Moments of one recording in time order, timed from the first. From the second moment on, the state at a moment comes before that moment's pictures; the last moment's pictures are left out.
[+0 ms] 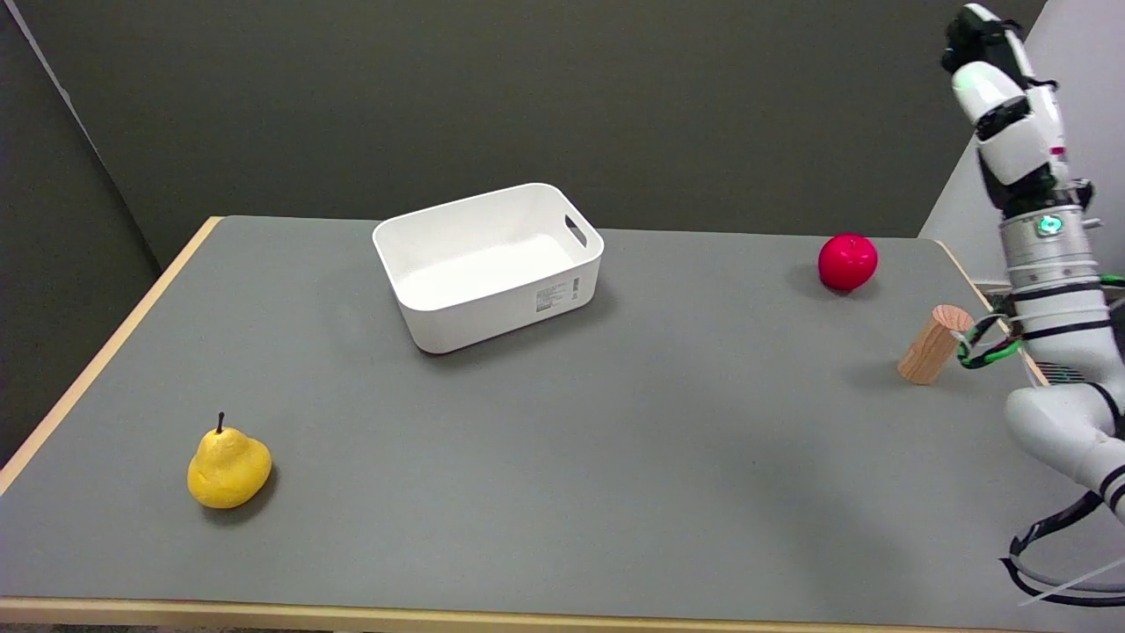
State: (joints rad) arm 0.05 -0.86 -1.32 1.04 0.39 0.90 1.47
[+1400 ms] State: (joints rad) arm 0.01 -0.83 -1.26 0.66 0.45 0.96 1.59
